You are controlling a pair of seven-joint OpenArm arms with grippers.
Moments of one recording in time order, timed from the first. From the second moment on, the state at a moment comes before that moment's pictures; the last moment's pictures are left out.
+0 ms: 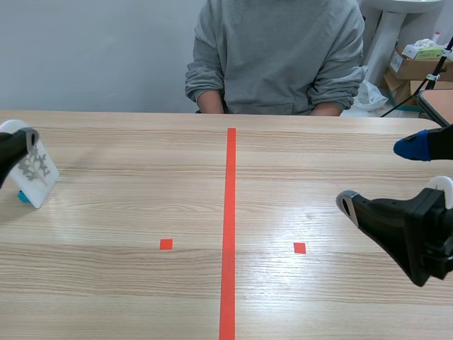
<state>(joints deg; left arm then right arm) 19.0 -33.3 -17.9 97.1 -23.0 -32.6 4.1 -33.3 24.1 21.7 122.6 29.4 45.3 -25.9</state>
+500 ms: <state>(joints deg) 37.3 -29.2 -17.8 119.4 -22.9 -32.0 5.4 -33.3 24.1 21.7 122.6 29.5 45.3 -25.9</state>
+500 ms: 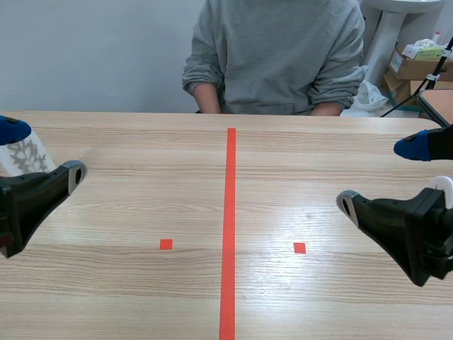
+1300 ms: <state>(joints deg) 43.4 -27.8 -17.7 122.3 -21.4 -32.0 8.4 -33.3 24.1 21.7 122.6 29.4 45.3 -25.9</state>
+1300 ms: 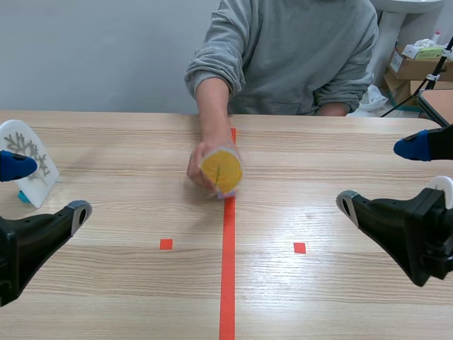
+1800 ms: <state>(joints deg) 43.4 -27.8 -17.7 122.3 -21.4 -32.0 10.8 -33.3 24.1 21.7 122.6 29.4 45.3 -25.9</state>
